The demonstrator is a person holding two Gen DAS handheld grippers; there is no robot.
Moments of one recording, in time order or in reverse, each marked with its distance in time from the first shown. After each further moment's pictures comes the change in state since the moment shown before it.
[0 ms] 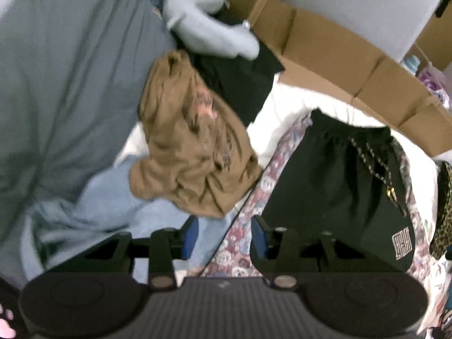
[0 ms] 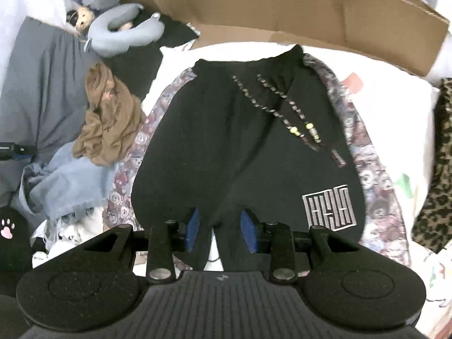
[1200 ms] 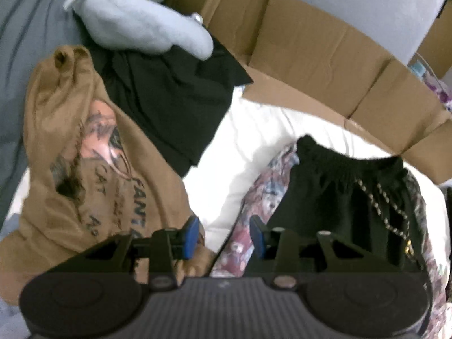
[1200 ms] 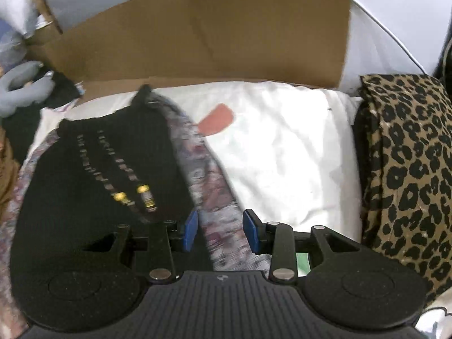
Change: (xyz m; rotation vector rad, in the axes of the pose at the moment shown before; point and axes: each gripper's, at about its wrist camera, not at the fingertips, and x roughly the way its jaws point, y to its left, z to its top) left arm 0.226 -0.061 0.048 0.049 -0.144 -0.178; right arm 0.103 -0.209 0.009 0.079 -0.317 -0.260
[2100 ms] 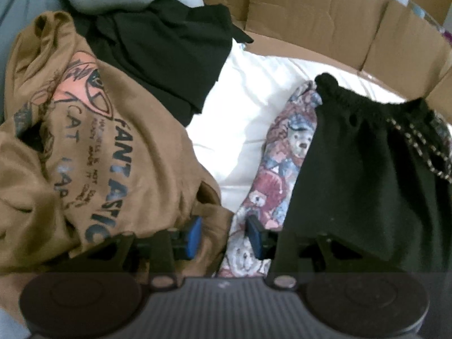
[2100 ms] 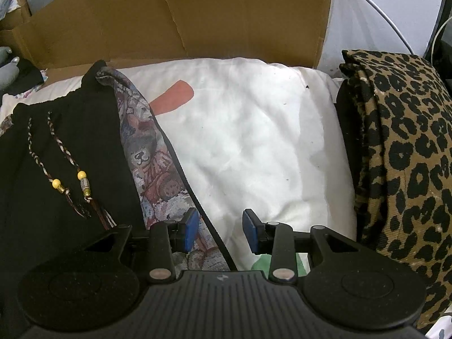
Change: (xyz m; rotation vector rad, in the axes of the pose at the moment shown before) left arm 0.062 0.008 -0.048 0.137 0.003 0.076; right arm 0.055 -0.020 -0.021 -0.013 -0.002 -0.120
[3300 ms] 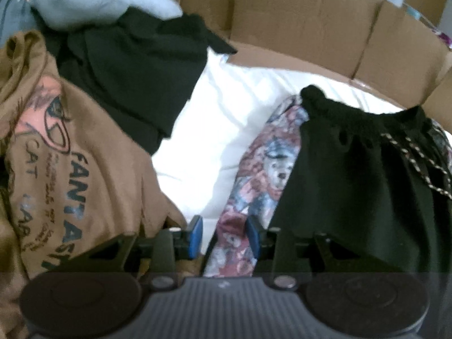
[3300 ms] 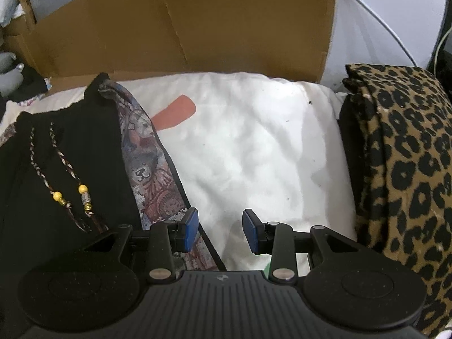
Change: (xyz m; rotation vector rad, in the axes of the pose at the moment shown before) left arm 0.024 -0.019 0.021 0.016 -0.034 -0.023; right arm 0.005 -0.002 0.010 -0.018 -0.036 0.023
